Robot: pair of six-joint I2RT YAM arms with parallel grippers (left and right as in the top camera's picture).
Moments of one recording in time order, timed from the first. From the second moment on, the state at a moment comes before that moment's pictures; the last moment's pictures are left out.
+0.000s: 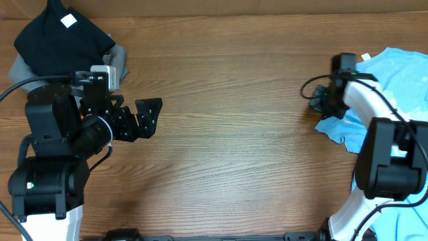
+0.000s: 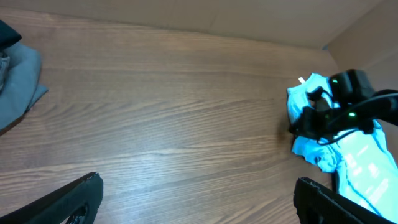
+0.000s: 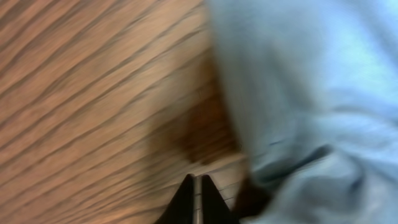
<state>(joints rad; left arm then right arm) 0.04 1.02 1.33 -0.95 0.48 -0.15 -0.08 1.96 1.30 -0.71 0.04 0.39</state>
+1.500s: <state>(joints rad) 0.04 1.02 1.40 -1.08 0.28 -0.10 0.35 1.81 1.23 -0.71 -0.23 0.32</state>
